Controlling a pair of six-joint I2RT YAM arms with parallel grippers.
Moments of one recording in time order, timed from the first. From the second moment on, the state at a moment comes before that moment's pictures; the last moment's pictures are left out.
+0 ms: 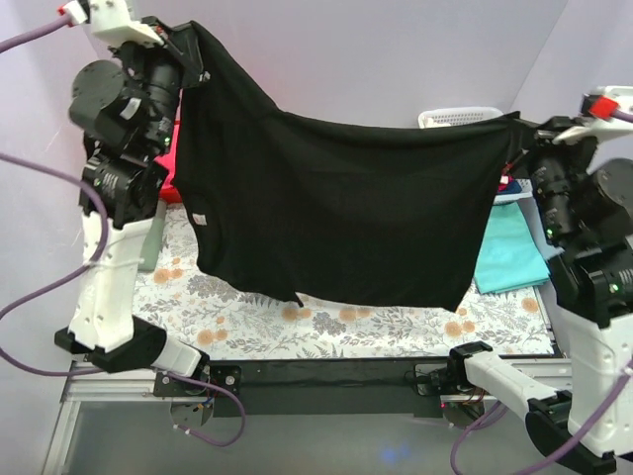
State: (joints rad) left arm -0.43 1.45 2.26 -0.41 -0.30 -0.17; right arm 0.30 0.95 1.72 -0.58 0.23 0.07
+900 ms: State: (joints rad) left arm -0.43 1.18 2.16 -0.32 -0.35 -0.12; right arm 0.30 0.83 1.66 -0.53 0.01 0.11
